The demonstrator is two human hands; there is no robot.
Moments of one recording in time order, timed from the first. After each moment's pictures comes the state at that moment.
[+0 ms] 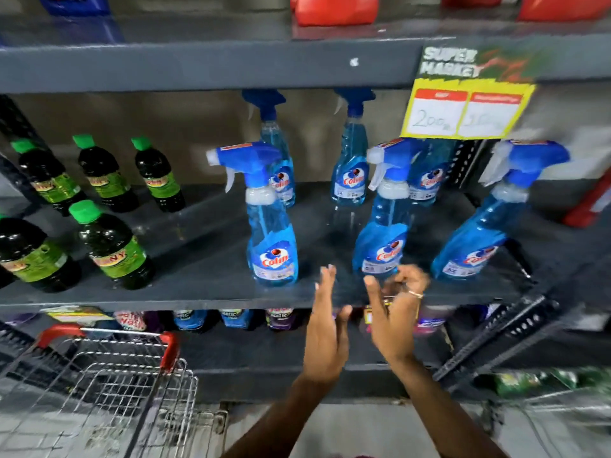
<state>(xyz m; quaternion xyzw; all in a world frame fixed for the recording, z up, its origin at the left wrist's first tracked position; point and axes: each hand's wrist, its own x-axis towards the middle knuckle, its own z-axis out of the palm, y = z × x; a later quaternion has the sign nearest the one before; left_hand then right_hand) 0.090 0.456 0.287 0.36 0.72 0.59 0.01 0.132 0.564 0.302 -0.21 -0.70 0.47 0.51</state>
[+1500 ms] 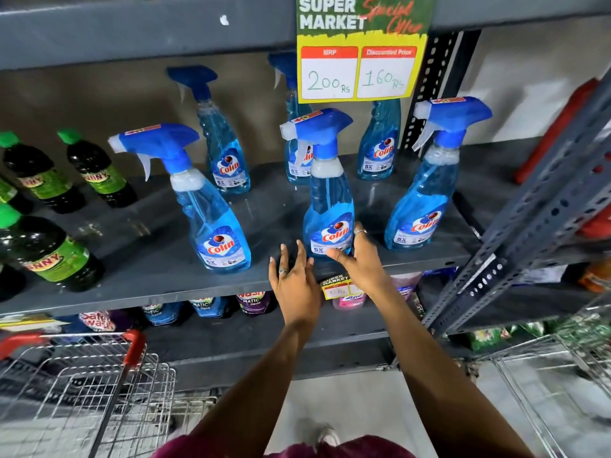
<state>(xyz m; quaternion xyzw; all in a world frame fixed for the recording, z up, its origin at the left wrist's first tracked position) 0.074 0.522 0.267 0.24 0.90 0.35 -0.08 0.125 0.642 0.304 -0.25 -0.78 0.53 0.23</state>
